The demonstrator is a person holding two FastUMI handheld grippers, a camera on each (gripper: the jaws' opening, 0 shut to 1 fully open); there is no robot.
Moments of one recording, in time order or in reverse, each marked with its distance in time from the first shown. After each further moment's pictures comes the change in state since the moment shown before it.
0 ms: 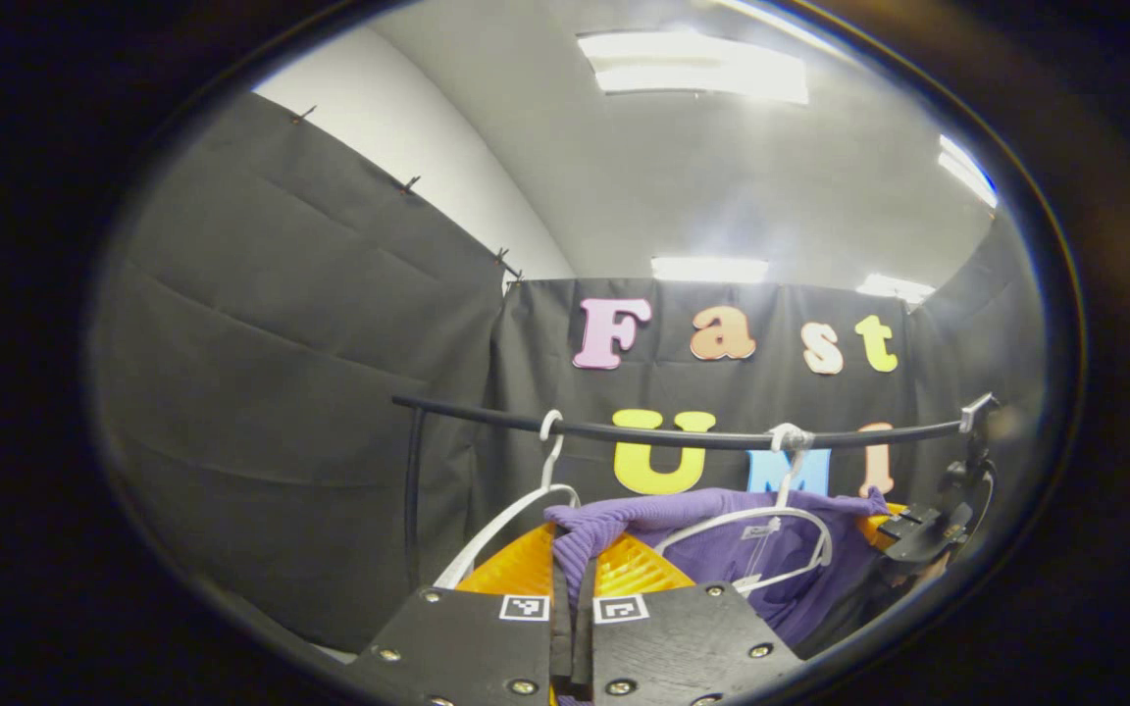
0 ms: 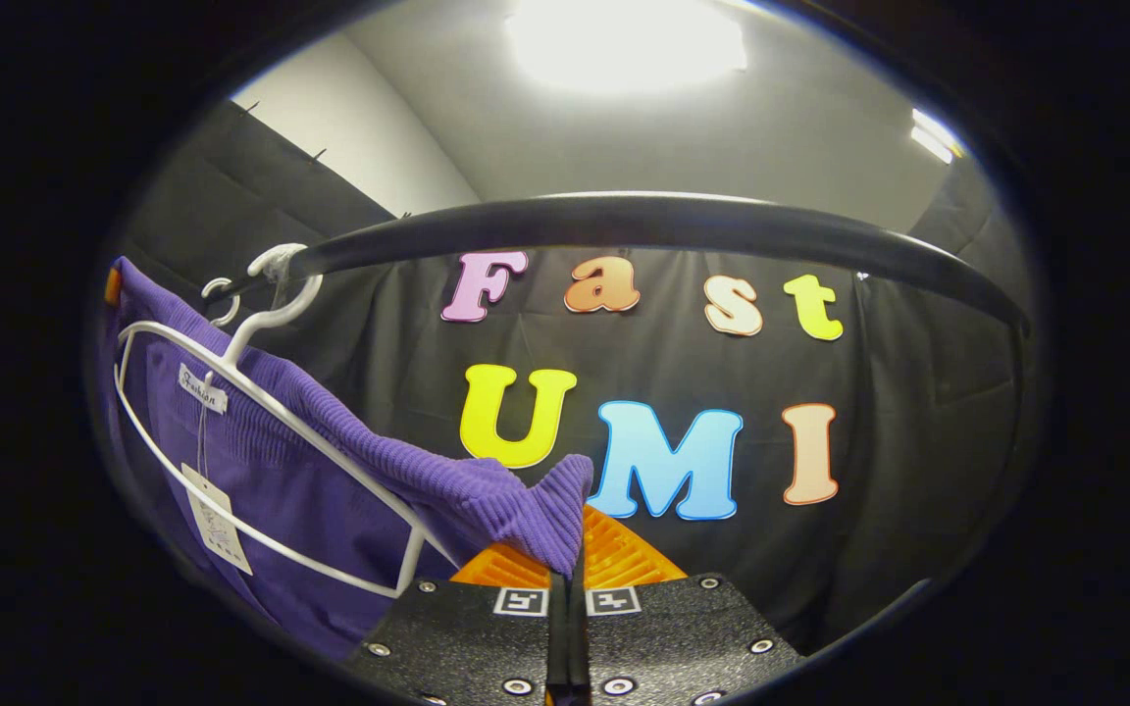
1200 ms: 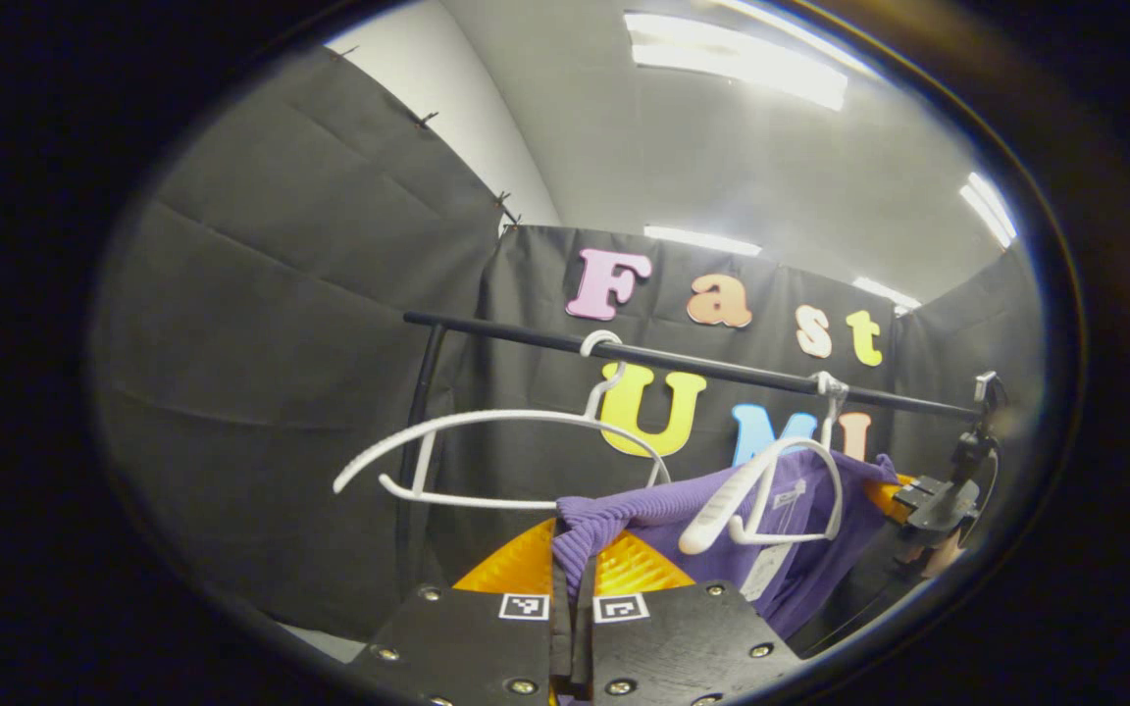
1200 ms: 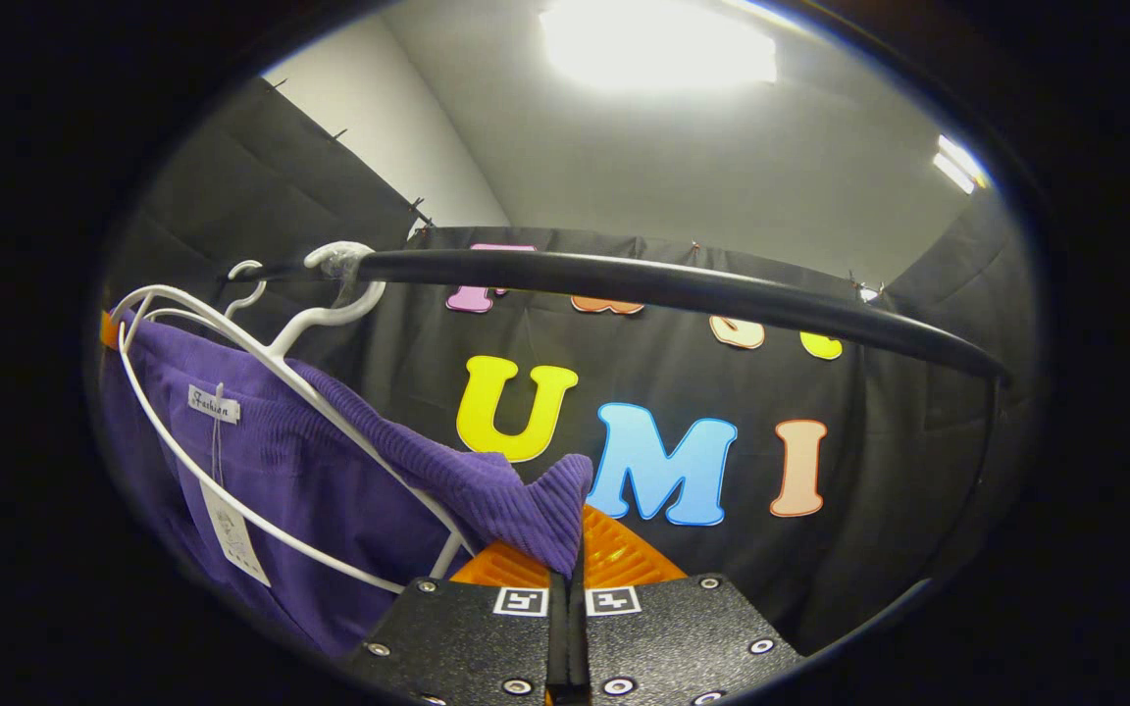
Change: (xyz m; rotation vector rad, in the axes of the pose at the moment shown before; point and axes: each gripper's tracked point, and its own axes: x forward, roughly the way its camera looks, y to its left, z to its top) left arm 0.019 0.038 -0.093 -0.099 0.139 -0.070; right arm -0.025 0.021 0.006 -0.069 0.023 -0.024
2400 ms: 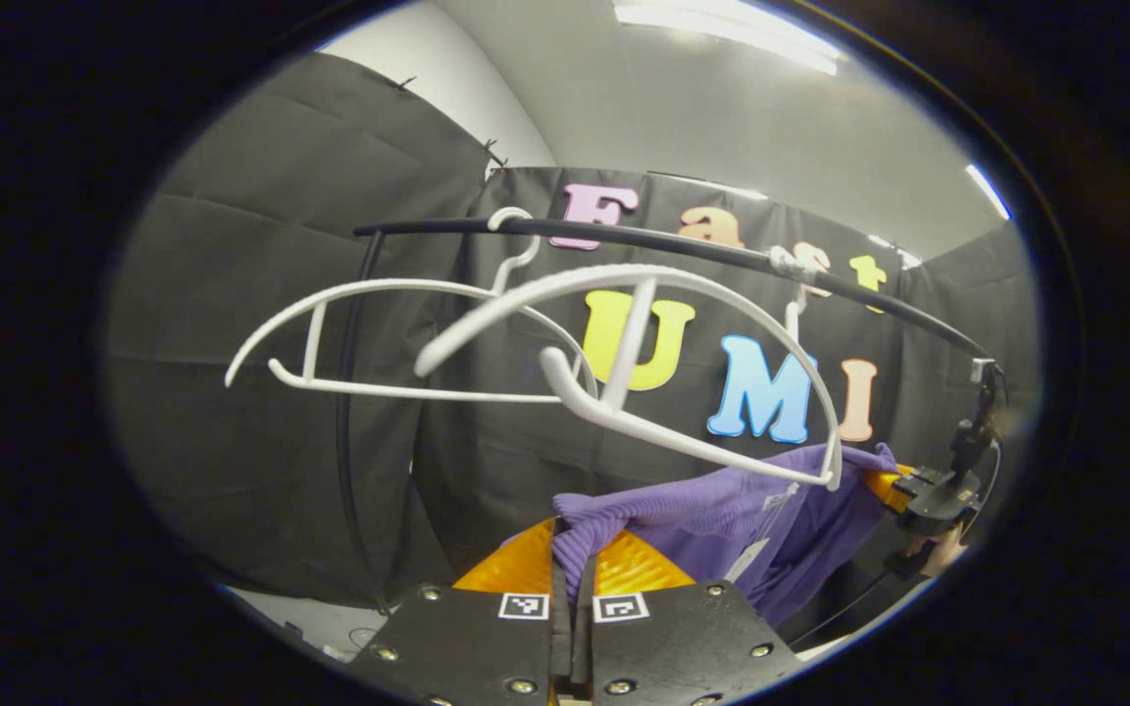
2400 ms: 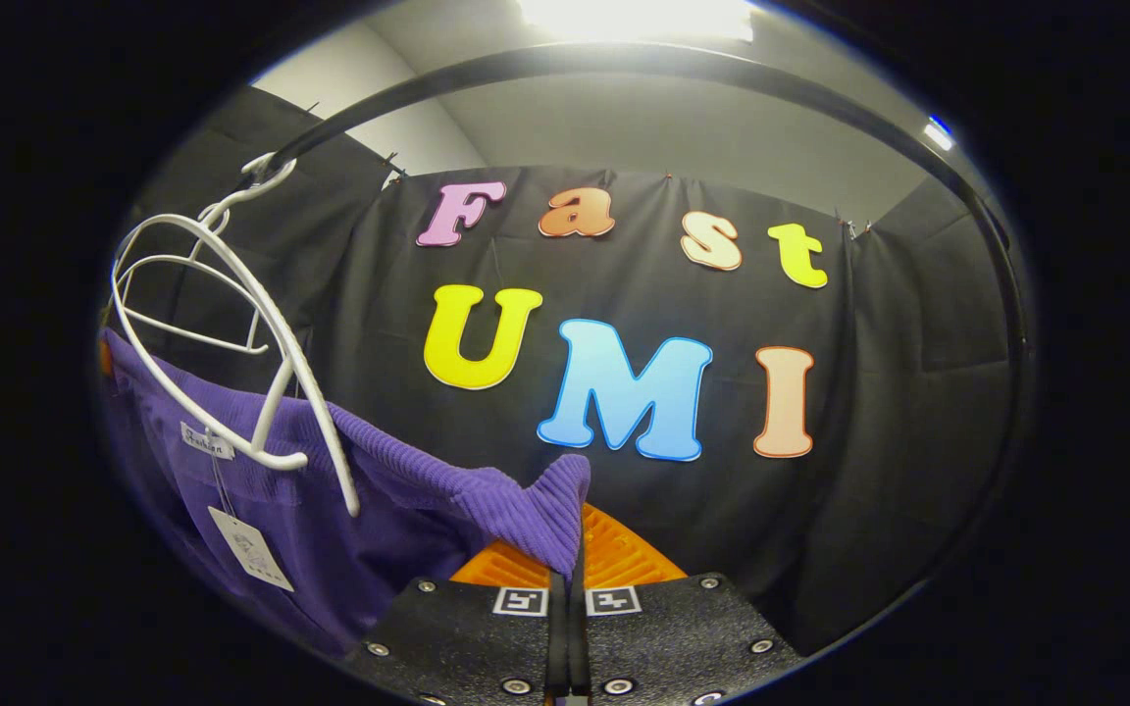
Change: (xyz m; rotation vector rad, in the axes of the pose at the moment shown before) left arm 0.010 -0.094 -0.095 0.014 0.180 0.044; right arm 0.016 -0.081 -0.116 0.033 0.183 -0.008
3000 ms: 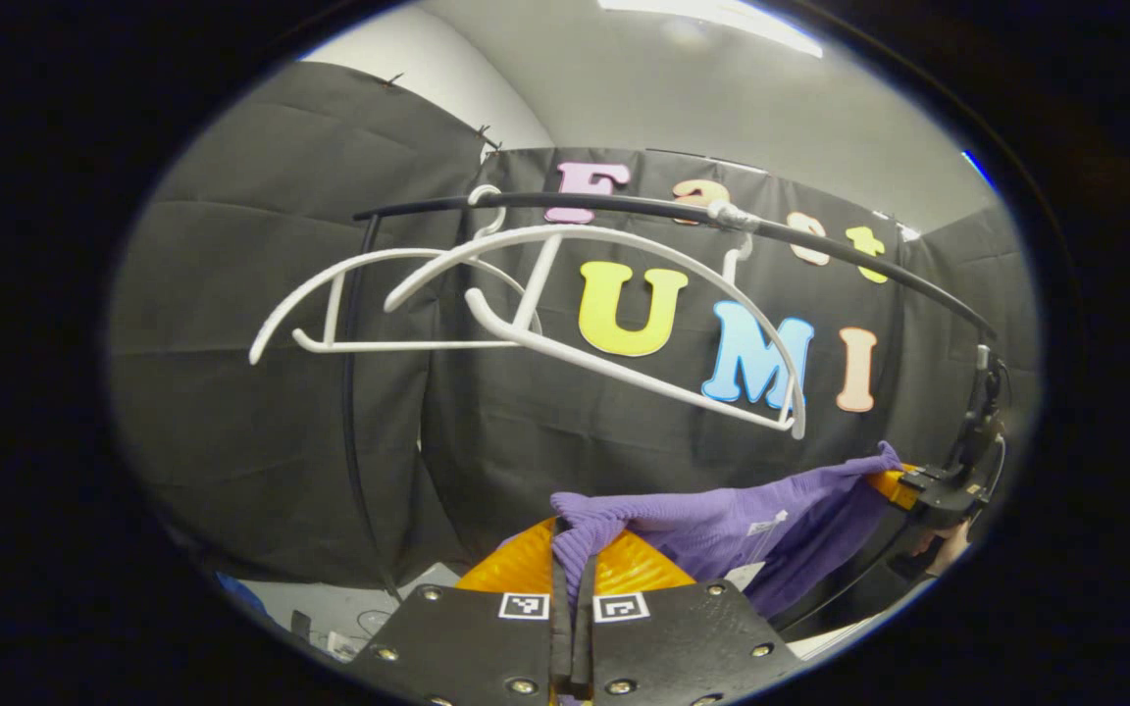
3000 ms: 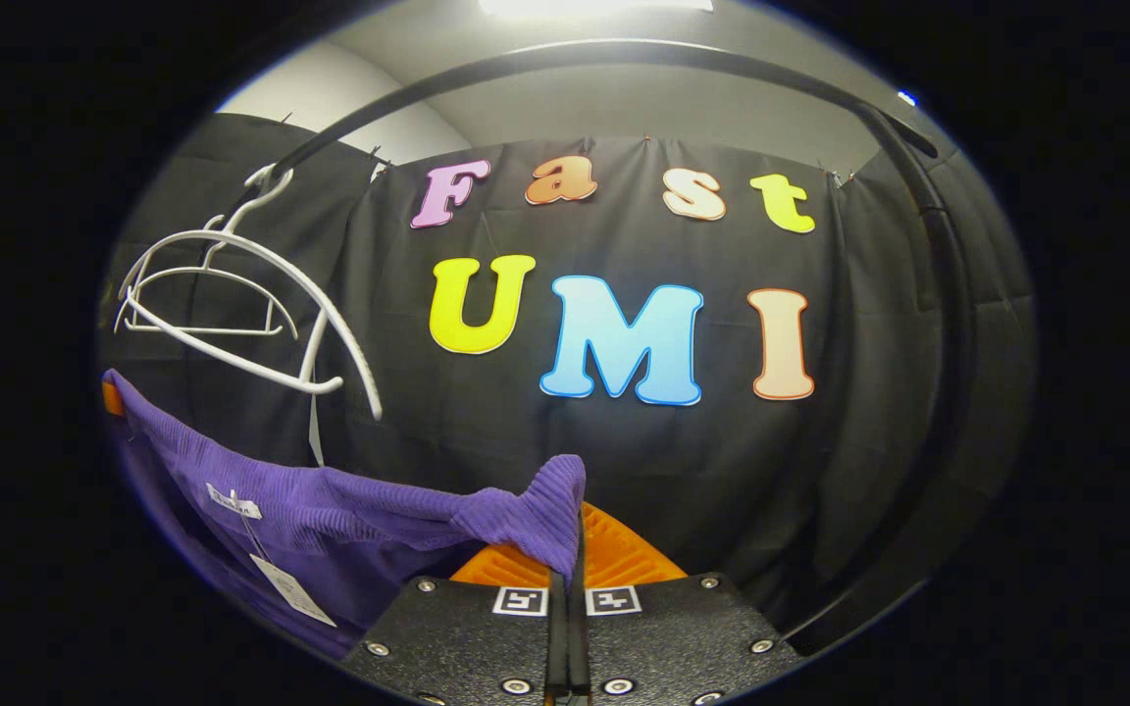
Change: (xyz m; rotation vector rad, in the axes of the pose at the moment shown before) left arm -0.053 -0.025 -0.034 0.008 0.070 0.022; right arm -0.058 -0.017 -0.041 0.106 0.103 0.050
